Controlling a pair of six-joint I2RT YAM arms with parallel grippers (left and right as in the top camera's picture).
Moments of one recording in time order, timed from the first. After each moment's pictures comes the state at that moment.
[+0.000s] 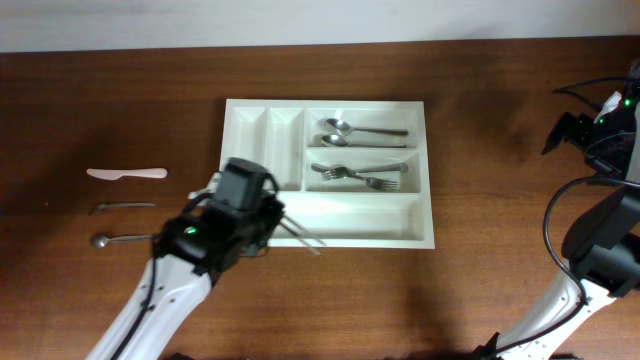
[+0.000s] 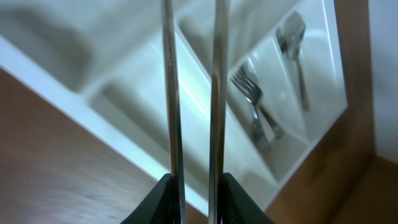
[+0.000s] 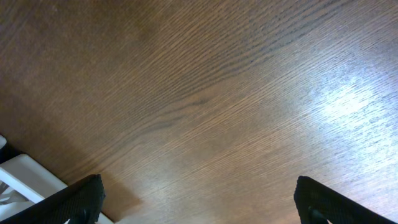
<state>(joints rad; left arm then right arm) -0.46 1.24 0.98 -0.74 0.02 -1.39 -0.52 2.17 2.10 -1.52 -0.09 0.15</state>
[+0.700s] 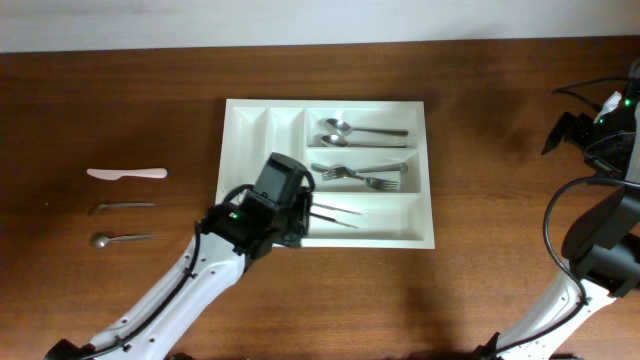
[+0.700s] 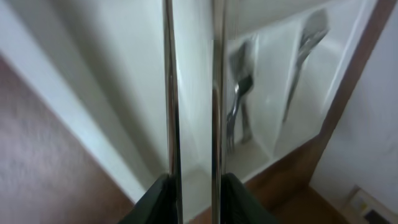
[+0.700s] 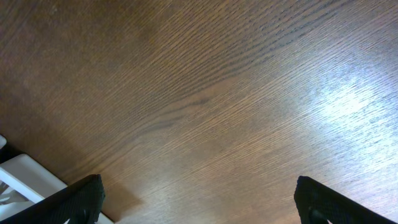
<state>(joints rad) -0.57 1.40 0.98 -0.56 0.05 -1.89 -0.52 2.17 2.10 -1.52 -0.09 0.15</state>
